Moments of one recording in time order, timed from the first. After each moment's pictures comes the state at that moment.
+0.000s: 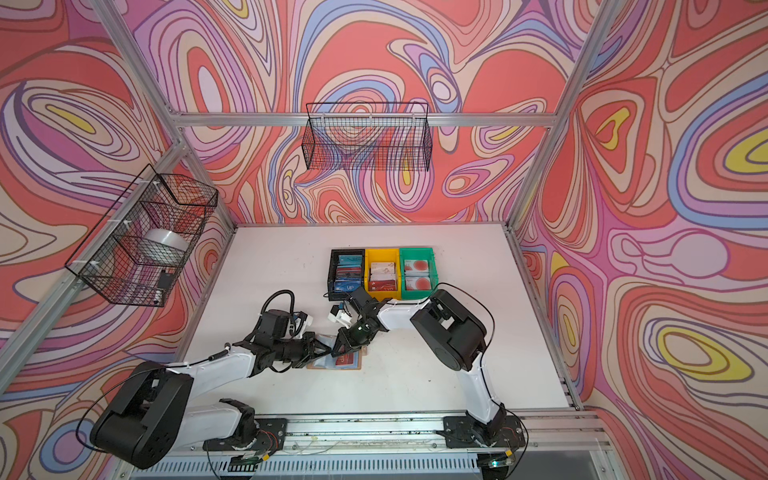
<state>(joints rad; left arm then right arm) -0.33 1.31 0.33 0.06 0.70 -0.83 0.80 2.07 1.20 -0.24 -0.82 0.39</state>
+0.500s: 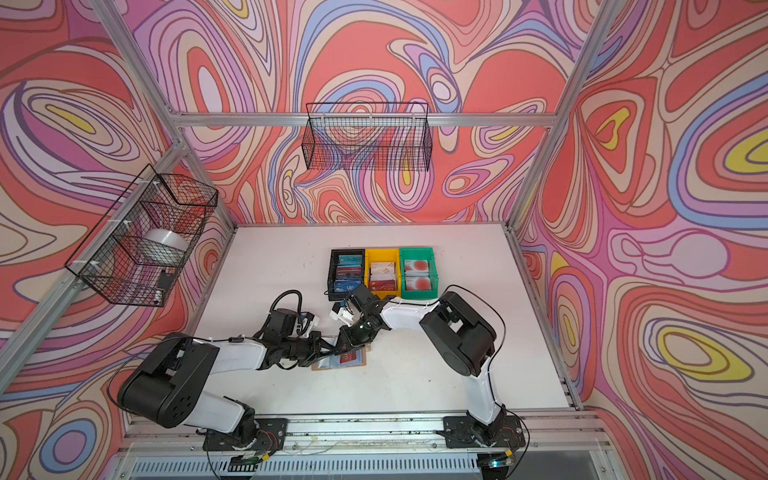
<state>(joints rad) -0.35 1.49 0.35 0.20 0.73 -0.84 0.80 1.97 1.19 -0.33 -0.76 0.37</state>
